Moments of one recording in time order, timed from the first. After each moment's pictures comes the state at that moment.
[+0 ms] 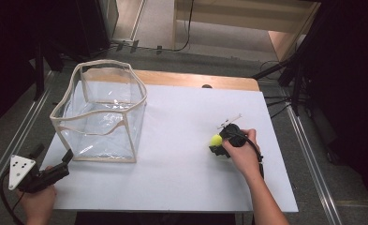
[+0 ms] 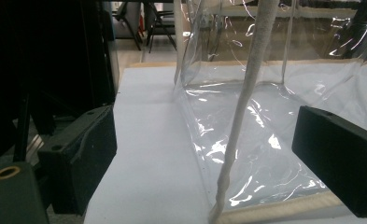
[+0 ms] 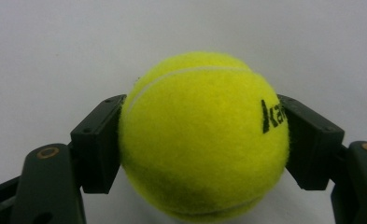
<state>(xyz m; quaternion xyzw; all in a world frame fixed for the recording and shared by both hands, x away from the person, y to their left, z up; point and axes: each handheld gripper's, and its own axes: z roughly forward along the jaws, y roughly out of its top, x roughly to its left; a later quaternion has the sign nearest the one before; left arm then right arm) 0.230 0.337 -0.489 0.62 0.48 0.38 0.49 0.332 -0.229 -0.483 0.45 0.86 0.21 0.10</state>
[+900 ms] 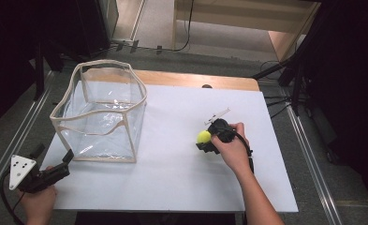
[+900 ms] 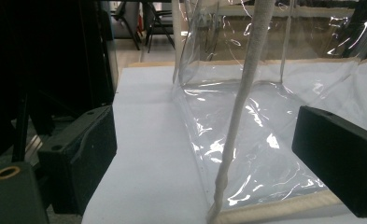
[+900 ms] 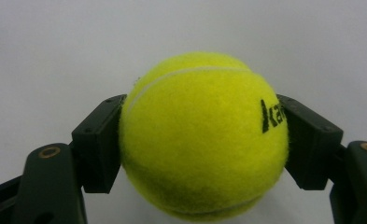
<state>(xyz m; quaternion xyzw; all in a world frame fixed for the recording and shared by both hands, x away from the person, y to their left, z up) 0.230 0.336 -0.489 0.62 0.48 0.38 0.49 0.341 -0.191 -0.462 0.40 0.88 0.24 0.07</state>
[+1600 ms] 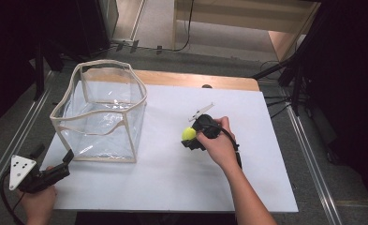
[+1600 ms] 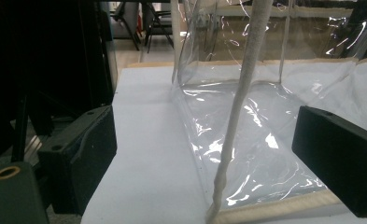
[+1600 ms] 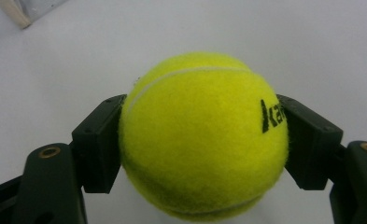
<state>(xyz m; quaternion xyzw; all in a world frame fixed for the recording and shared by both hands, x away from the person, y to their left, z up) 0.230 0.336 -0.490 0.62 0.48 0.38 0.50 0.347 -0.146 -0.445 0.36 0.89 0.26 0.06</state>
